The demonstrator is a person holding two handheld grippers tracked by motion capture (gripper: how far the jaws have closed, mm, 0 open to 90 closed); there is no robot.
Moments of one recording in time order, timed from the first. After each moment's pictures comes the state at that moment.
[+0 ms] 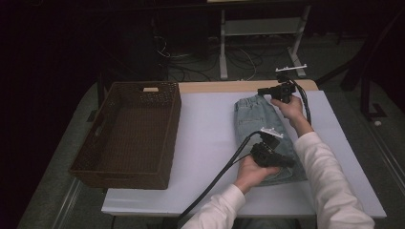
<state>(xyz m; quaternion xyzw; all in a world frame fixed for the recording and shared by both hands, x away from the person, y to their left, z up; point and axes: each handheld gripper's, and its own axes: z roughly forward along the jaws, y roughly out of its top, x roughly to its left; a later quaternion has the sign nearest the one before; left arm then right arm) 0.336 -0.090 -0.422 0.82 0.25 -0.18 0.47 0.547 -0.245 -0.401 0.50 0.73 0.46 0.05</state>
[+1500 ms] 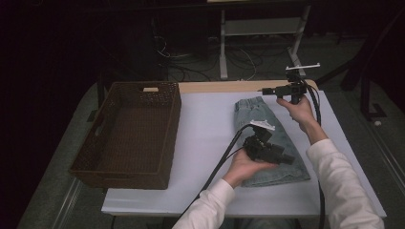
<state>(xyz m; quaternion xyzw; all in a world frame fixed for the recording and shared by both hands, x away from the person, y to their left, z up) 0.344 -0.060 -0.391 0.81 0.23 -0.16 0.51 0.510 -0.258 -0.368 0.54 0.71 0.44 0.09</state>
